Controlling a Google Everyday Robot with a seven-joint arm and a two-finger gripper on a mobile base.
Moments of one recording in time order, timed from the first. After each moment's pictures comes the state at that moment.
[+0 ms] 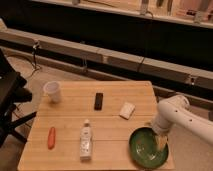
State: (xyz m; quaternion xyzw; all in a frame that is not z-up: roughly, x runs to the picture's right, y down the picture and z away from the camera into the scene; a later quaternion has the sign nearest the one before) arm 0.268 0.261 0.765 -0.36 -0.08 -0.09 0.92
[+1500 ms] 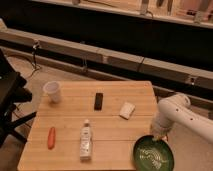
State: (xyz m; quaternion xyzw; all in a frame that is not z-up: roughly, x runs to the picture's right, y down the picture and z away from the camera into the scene) arm 0.273 0.254 0.762 -0.36 -0.08 -0.09 0.93
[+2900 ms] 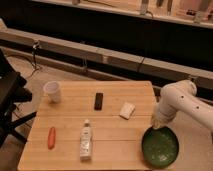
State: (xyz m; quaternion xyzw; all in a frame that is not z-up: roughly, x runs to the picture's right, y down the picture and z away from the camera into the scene) arm 0.264 0.185 0.724 -0.33 -0.09 -0.10 0.93
